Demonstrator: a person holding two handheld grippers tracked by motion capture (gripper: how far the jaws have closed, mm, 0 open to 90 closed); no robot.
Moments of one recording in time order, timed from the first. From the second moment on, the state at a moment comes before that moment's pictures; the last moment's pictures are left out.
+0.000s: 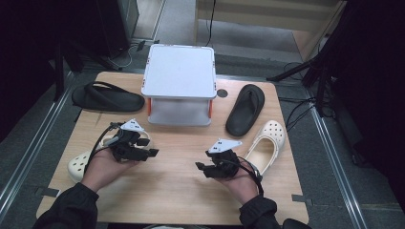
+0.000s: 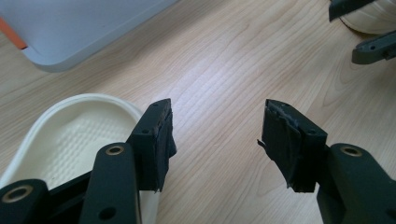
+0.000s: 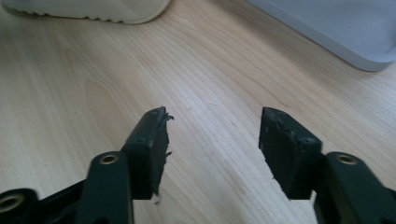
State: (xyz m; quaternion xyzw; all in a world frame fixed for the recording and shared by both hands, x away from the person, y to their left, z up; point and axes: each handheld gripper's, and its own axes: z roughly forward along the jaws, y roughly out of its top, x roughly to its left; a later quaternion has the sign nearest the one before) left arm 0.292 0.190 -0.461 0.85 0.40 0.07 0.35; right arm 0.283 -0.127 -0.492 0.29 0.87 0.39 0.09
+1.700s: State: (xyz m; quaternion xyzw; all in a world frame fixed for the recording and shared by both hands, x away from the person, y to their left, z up) left arm 0.289 0.306 -0.442 0.78 0.52 0.12 0.32; right arm 0.294 -0.107 -0.498 0.27 0.88 0.38 0.06
